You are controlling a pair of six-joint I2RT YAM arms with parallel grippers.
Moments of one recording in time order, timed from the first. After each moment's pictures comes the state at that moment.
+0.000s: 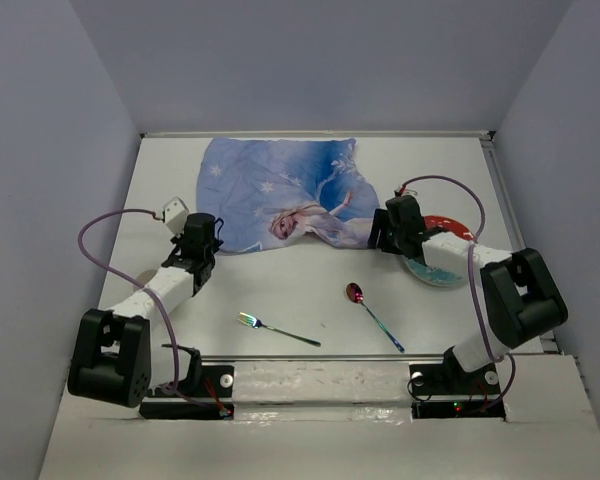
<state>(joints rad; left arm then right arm) -0.22 1.24 0.55 0.06 -0.49 -0.72 0.39 1.54 0.81 -0.10 0.17 0.51</state>
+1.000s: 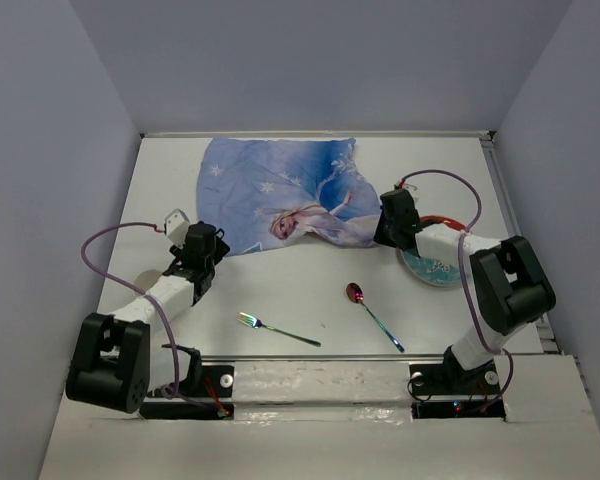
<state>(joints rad) -0.23 1.19 0.45 0.09 -0.42 -0.81 0.39 1.66 0.90 -0.09 0.24 0.58</state>
